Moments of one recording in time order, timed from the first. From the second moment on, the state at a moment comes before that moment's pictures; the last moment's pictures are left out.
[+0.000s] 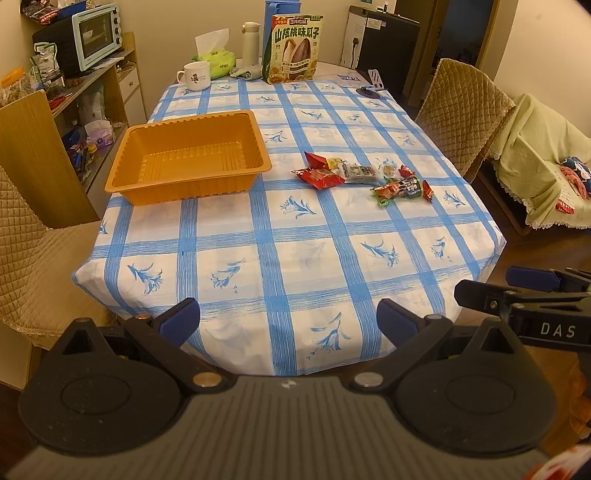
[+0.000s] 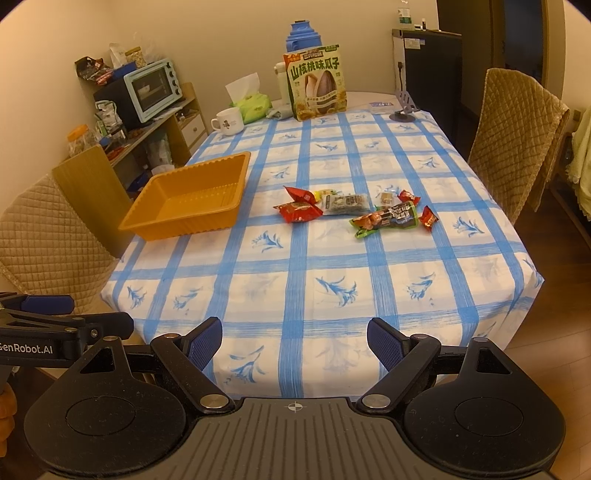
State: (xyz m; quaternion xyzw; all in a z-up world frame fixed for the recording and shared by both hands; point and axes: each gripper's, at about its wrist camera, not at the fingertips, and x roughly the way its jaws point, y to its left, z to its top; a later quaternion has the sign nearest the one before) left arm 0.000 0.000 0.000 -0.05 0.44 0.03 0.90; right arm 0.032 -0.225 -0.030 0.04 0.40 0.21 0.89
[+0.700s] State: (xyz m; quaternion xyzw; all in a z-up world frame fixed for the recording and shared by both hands) left arm 0.000 0.000 0.000 -0.05 0.44 0.03 0.90; right arm 0.034 -0.225 -0.031 0.04 0.40 0.21 0.89
